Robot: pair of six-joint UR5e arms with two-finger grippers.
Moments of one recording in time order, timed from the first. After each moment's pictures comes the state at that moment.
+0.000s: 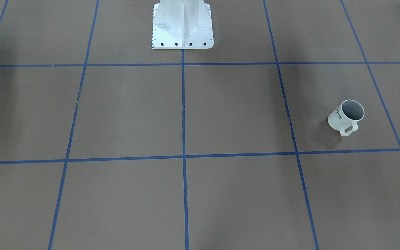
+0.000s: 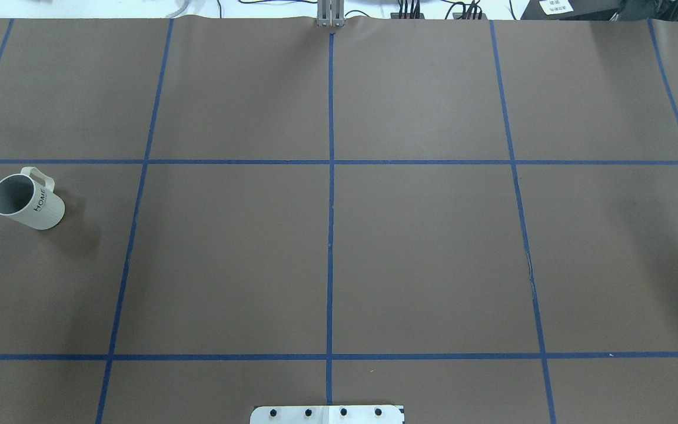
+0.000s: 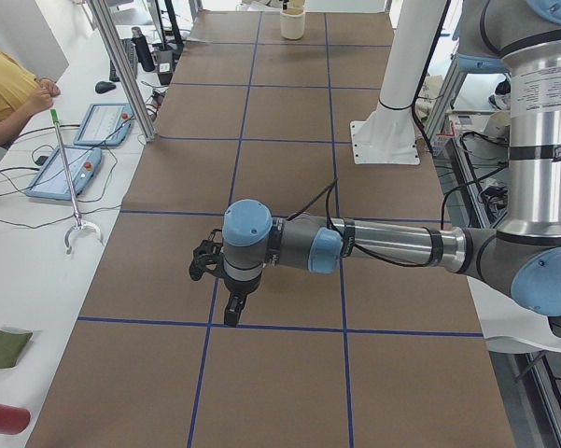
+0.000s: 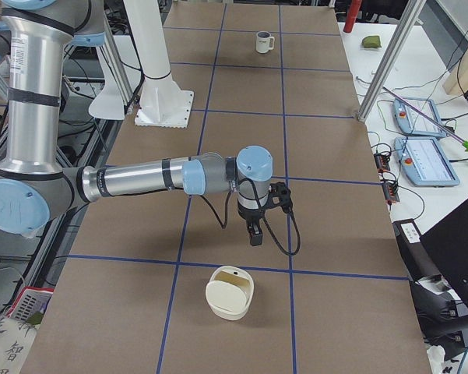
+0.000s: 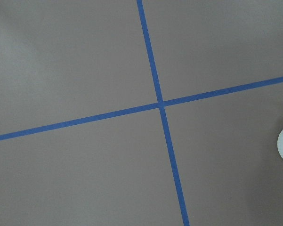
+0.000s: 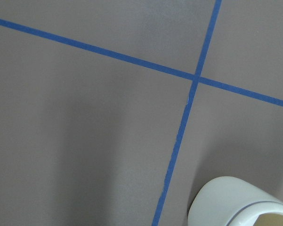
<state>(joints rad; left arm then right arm) -1.60 -1.48 -1.76 -1.67 -2.30 0.10 1.49 -1.70 1.89 -1.62 2.31 -0.12</state>
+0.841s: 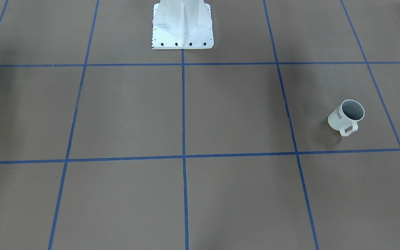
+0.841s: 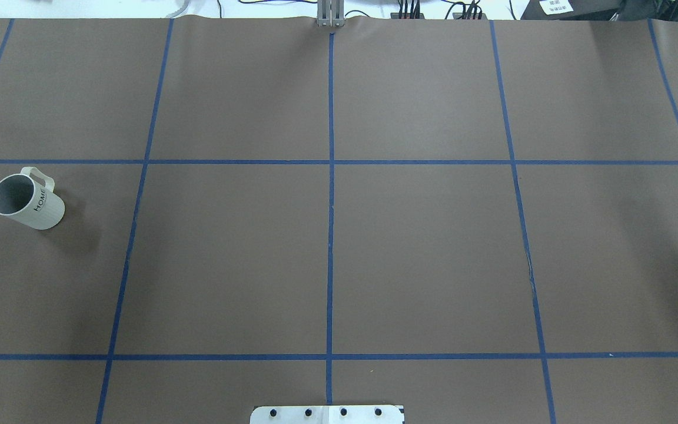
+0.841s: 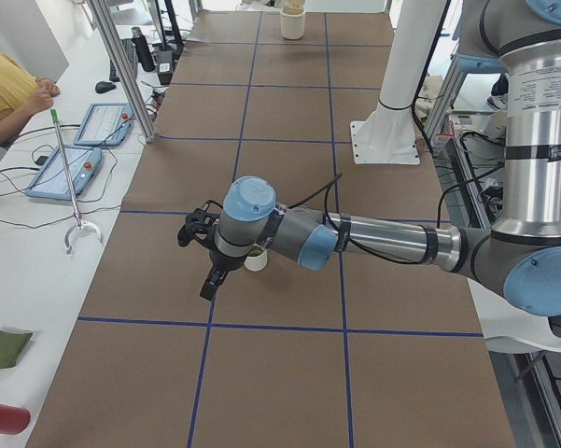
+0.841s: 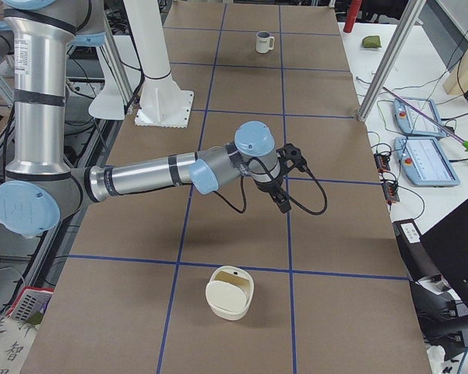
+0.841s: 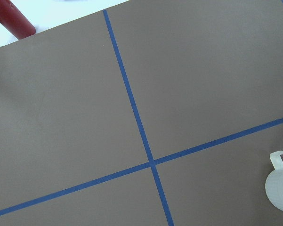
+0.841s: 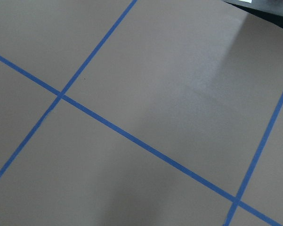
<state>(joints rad) -1.59 -1.51 -1.76 -1.92 -2.31 0.03 1.49 -1.66 1.87 -1.23 2.44 -0.07</state>
